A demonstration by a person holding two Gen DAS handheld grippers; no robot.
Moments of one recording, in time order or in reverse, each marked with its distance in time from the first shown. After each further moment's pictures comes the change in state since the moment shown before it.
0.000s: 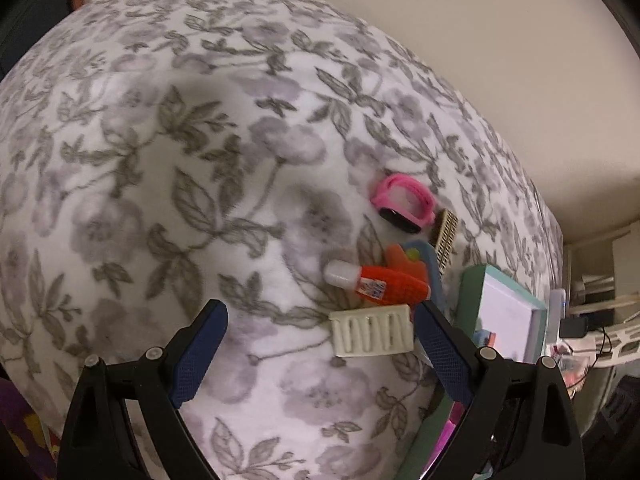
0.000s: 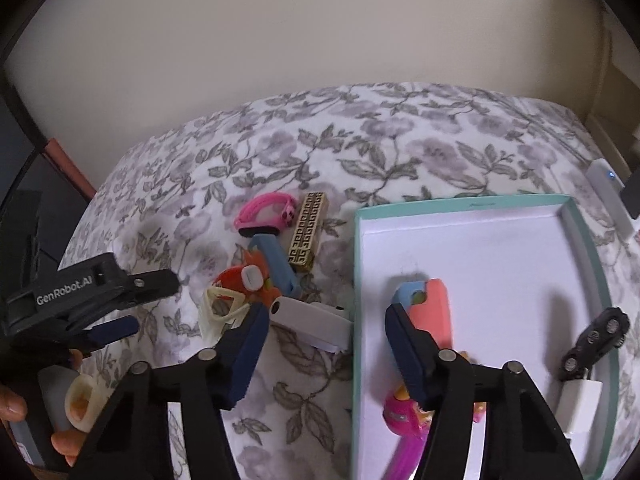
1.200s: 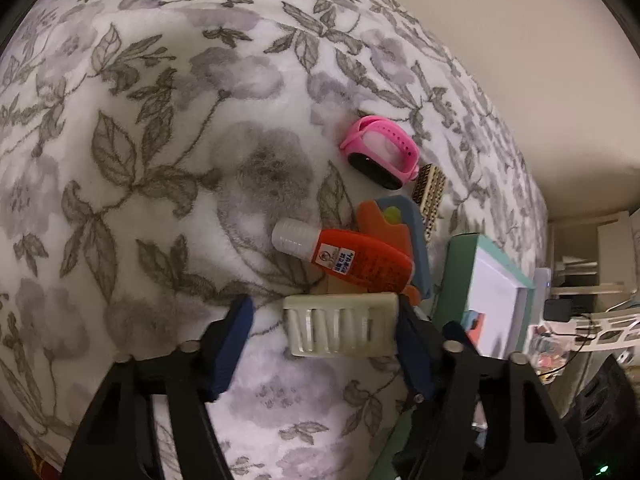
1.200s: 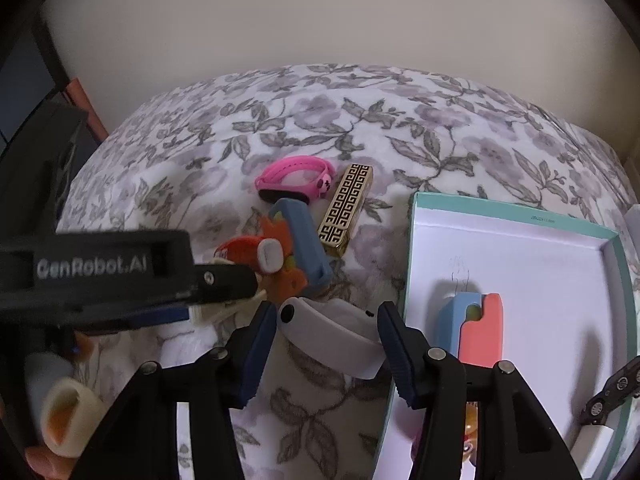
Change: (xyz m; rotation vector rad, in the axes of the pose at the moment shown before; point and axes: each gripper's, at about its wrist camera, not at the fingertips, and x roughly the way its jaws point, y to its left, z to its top) left arm 0.044 -0.009 -0.007 -0.026 0.137 -0.120; right arm 0.037 0.026 -0.009 -0.180 0.053 0.004
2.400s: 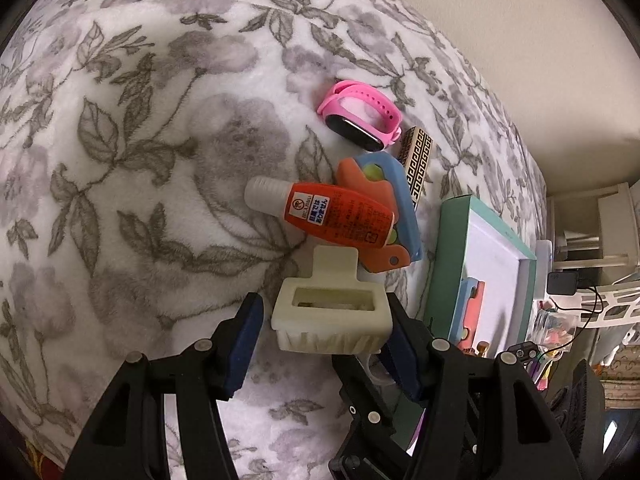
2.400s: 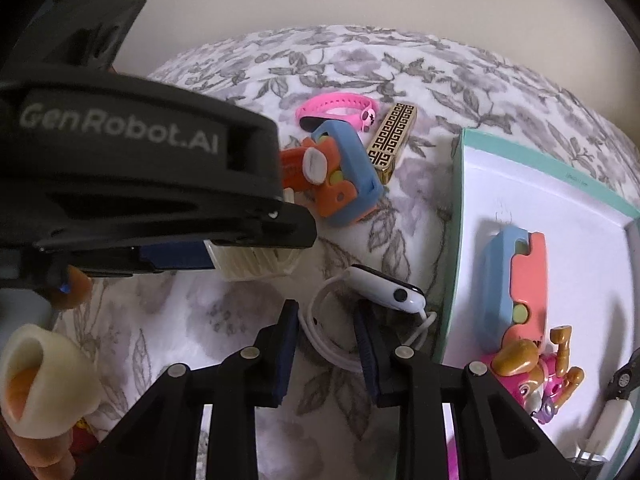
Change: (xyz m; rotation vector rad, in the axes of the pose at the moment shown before) left arm 0.008 -0.016 -0.013 0.069 0.046 0.023; right arm 0.014 0.015 -0.033 -0.073 0.092 0.057
